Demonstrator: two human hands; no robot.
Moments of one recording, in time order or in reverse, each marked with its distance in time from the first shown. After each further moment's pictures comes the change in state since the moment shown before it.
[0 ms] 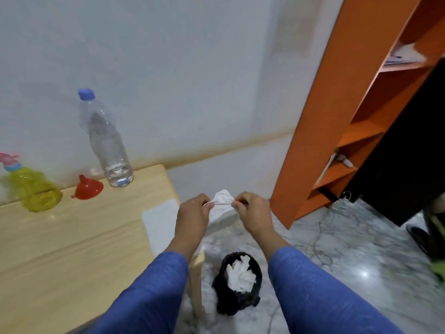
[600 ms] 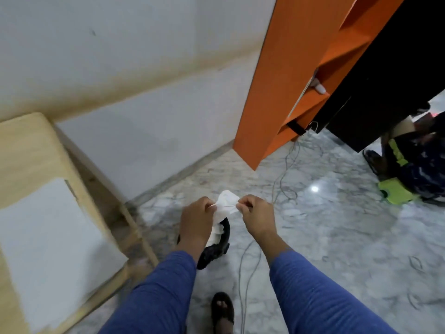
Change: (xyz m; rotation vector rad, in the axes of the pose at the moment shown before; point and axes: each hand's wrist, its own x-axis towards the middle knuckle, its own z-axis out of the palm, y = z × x) left_hand 0.001 -0.033 0.246 -0.117 -0.435 -0.185; right_hand 0.019 0.232 0.057 0.008 -0.039 0.510
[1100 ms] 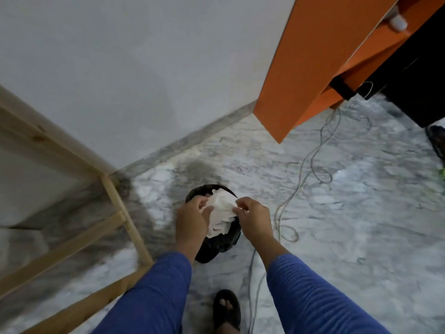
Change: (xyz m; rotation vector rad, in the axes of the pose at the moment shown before) left_hand 0.086 -0.160 0.148 0.033 -0.006 -0.212; right_hand 0.113 0.147 0.165 -0.073 -0.265 0.104
